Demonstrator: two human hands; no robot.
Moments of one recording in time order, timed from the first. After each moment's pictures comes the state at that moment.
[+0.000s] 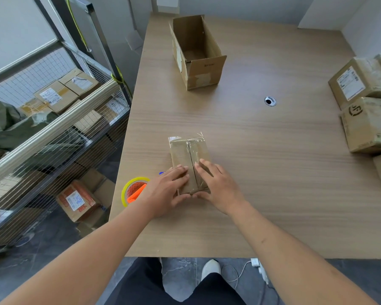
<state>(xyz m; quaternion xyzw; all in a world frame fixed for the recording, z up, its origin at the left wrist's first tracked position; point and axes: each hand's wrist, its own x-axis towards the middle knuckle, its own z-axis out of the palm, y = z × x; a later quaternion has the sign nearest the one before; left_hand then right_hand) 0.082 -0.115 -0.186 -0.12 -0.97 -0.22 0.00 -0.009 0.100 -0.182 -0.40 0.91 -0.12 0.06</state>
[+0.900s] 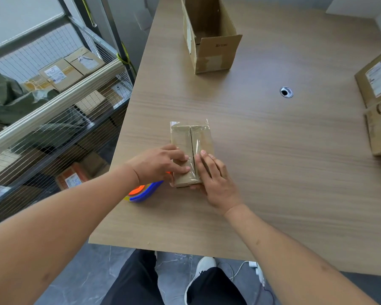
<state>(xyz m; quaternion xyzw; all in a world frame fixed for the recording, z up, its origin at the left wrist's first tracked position) 0.035 -0.150 -0.192 -0.32 -0.93 -0.18 0.02 -0.007 0.108 -0.251 -0.44 0.87 -0.13 -0.17</state>
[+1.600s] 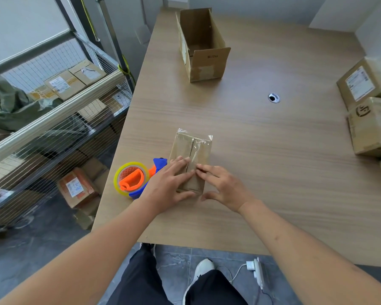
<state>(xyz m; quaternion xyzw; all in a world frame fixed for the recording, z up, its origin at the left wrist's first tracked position) 0.098 -0.064 -0.197 -0.06 -0.96 -0.25 0.06 -0.020 0.157 -0.213 -0.54 0.80 -0.26 0.04</state>
